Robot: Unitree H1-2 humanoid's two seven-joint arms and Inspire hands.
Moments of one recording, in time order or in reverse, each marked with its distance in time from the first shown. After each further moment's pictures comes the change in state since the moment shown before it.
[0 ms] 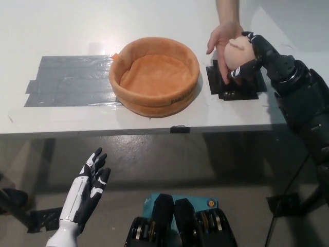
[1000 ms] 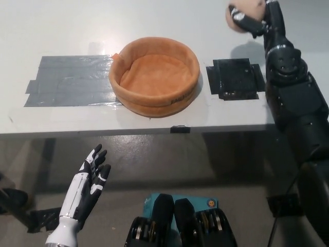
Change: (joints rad) left_arm -0.015 0.001 0.003 0.000 0.000 0.002 0.000; right_arm -0.002 0.092 -0.327 -0.116 0.226 -0.228 -0.214
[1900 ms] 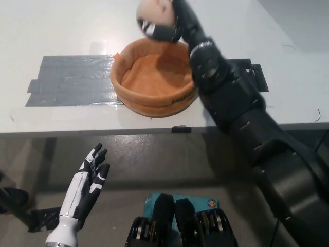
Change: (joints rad) left_arm -0.004 0.000 0.000 -0.001 0.000 0.001 0.000; right_arm -0.105 0.165 0.402 0.141 -0.151 -0.037 -0.044
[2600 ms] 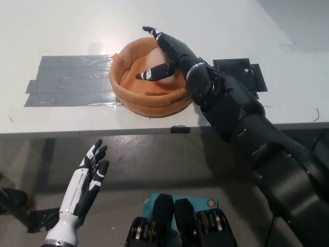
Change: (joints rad) left_arm -0.012 0.000 -0.001 -0.011 0.008 0.001 0.000; right_arm 0.000 -0.014 0.142 0.070 -0.084 -0.019 0.167
